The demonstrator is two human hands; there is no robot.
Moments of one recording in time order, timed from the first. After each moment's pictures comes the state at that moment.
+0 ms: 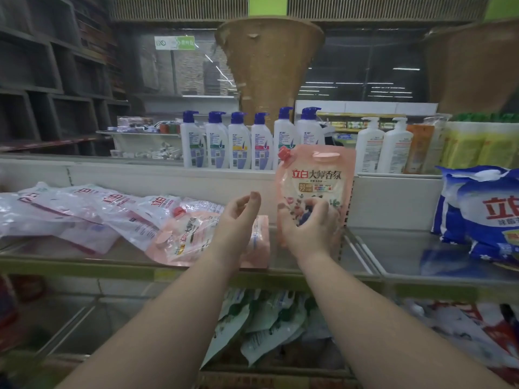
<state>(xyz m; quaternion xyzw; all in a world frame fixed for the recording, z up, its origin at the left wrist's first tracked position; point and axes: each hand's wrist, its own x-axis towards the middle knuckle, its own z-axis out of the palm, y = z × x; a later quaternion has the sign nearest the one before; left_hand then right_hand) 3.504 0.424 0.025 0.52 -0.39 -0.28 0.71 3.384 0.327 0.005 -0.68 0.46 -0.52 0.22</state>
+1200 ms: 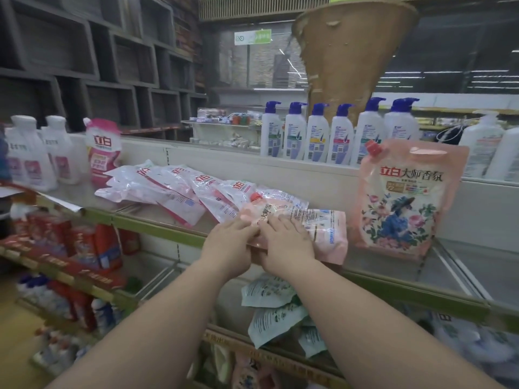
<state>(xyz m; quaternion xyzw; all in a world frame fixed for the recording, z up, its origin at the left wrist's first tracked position) 3.644 0.516 -0.043 0.83 -0.51 0.16 0.14 3.529 0.399 -0.036 -0.96 0.25 -0.14 -0.05</state>
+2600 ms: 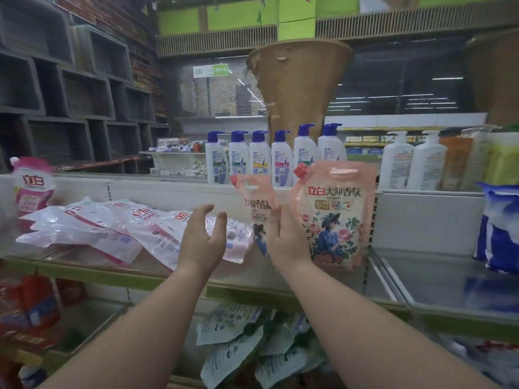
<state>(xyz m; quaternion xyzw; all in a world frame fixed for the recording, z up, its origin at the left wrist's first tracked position) 3.580 0.441 0.012 0.69 -0.41 0.08 0.59 3.431 0.337 0.020 -0.77 0.25 -0.50 0.31</state>
